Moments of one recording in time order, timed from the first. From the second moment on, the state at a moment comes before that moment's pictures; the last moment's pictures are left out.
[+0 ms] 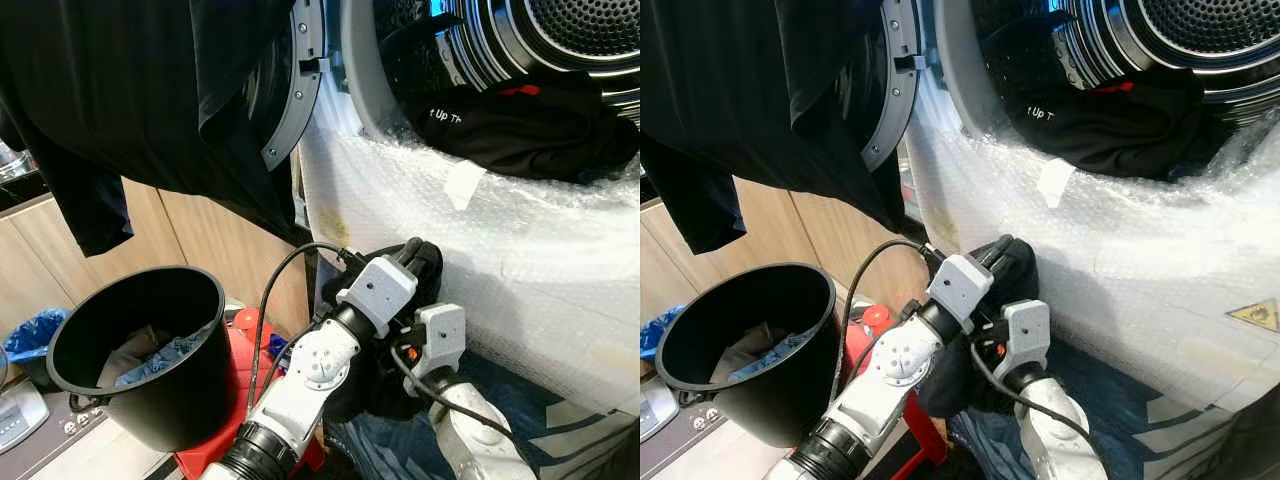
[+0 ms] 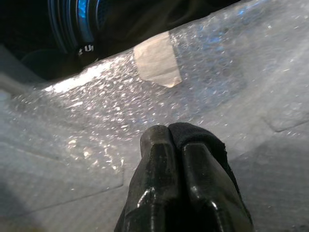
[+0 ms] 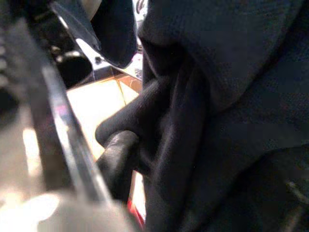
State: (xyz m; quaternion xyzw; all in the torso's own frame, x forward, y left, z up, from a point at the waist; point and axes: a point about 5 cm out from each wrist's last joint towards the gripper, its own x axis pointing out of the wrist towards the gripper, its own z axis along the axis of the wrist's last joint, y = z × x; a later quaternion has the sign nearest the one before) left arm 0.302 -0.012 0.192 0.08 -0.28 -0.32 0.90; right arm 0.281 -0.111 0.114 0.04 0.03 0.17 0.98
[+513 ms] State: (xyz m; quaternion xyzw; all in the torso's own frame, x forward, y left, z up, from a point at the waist) left arm 0.305 -0.010 0.193 0.03 -0.26 -0.31 0.91; right arm 0.287 -0.109 0.116 0.05 0.02 0.16 0.99
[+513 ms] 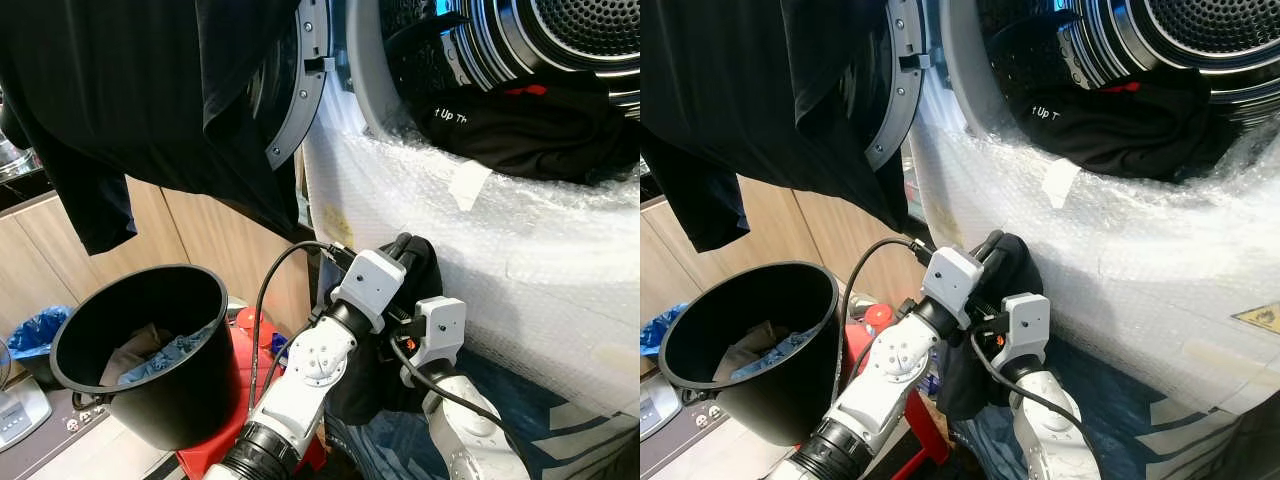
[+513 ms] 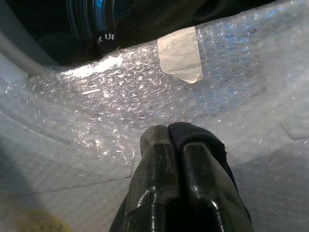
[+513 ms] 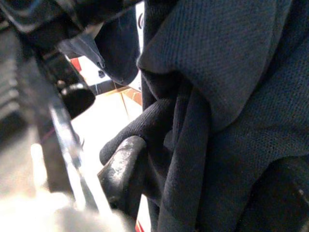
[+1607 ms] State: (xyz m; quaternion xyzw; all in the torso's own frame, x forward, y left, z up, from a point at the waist) left arm 0.303 -0.010 0.197 0.00 -0.25 -0.32 0.91; right arm 0.283 -0.108 0.123 0.05 0.01 0.16 0.99
